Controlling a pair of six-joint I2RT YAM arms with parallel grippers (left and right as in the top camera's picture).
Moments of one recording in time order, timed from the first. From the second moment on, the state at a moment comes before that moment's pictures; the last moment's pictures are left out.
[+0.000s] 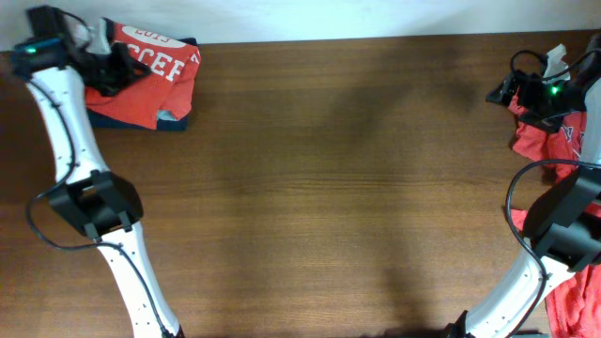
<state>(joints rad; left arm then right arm) 0.30 2.68 2.89 -1.38 0.70 -0.10 -0.49 2.19 2.10 -1.24 -0.49 -0.06</state>
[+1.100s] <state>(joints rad) 0.27 2.42 2.89 -1.40 0.82 -0.14 -0.49 2.19 2.10 -1.24 -0.49 -0.06</state>
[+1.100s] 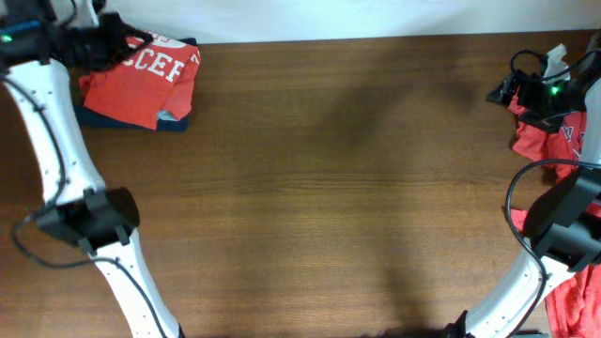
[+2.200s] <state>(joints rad) 0.21 2.21 2.92 -1.53 0.40 -0.15 -0.49 2.19 2.10 -1.24 -0.49 -0.06</state>
